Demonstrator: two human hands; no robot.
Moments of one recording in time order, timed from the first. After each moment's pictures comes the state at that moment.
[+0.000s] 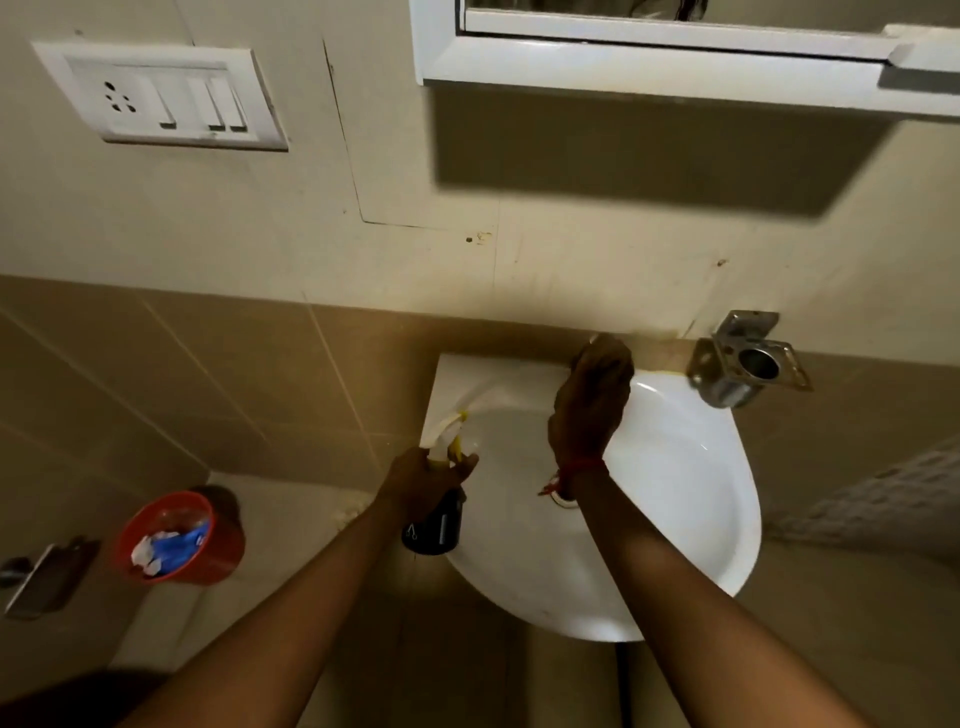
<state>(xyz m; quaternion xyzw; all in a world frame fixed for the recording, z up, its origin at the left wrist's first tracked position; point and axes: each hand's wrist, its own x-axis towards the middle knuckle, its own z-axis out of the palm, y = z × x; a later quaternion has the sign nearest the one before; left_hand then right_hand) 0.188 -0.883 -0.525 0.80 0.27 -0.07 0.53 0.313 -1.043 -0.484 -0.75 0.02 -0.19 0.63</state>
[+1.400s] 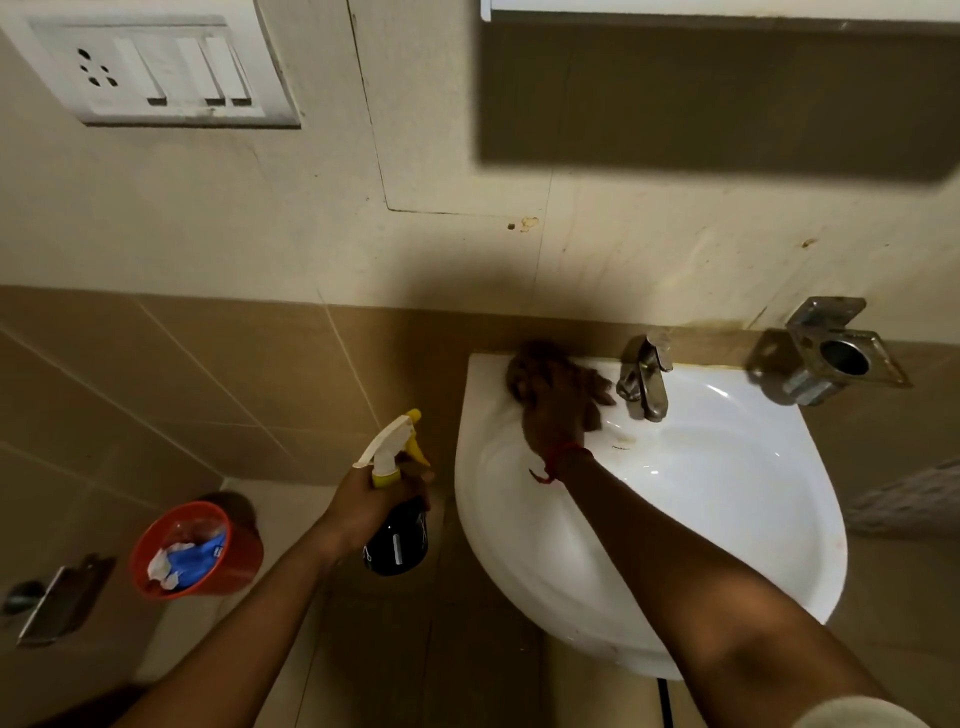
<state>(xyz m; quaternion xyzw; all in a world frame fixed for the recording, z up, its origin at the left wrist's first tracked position) 0.150 -0.783 -0.527 0.72 0.24 0.00 0.66 0.376 -0.960 -0.625 -0.95 -0.20 -0.09 0.24</state>
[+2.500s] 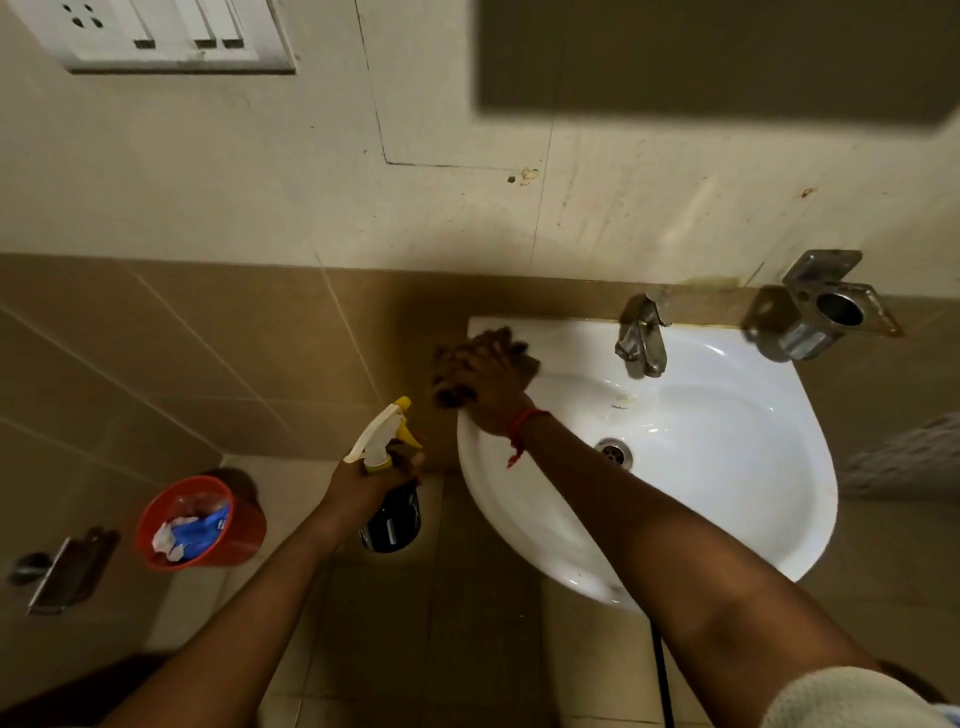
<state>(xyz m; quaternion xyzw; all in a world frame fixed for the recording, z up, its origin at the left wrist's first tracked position) 0.122 -0.785 -0.556 0.72 0.27 0.02 0.65 0.335 -0.913 -0.617 -0.87 -0.46 0.01 0.18</state>
